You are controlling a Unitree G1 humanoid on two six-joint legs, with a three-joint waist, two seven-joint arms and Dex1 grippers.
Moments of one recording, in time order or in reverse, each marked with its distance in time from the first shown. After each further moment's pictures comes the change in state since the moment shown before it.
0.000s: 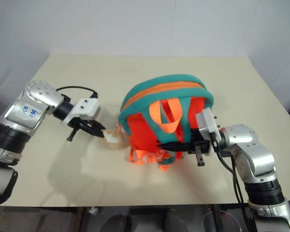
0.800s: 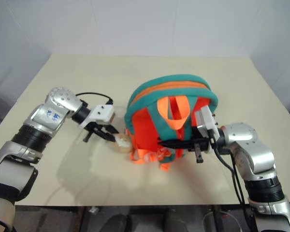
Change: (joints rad) left arm -0.012 -0.149 0.011 0.115 0.068 -0.041 0.001; right arm -0.022 -0.013 0.009 0.026 -0.031 0.011 -0.027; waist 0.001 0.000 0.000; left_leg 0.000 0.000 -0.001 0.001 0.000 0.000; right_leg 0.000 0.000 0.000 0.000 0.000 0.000
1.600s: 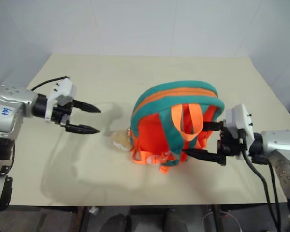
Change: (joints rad) left arm 0.168 0.185 0.369 -0.187 -0.175 0.334 0.077; right arm 0.255 -0.249 -0.316 -0.183 0.107 0.180 -0.123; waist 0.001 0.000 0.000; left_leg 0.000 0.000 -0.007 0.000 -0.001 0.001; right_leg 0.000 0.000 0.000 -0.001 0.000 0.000
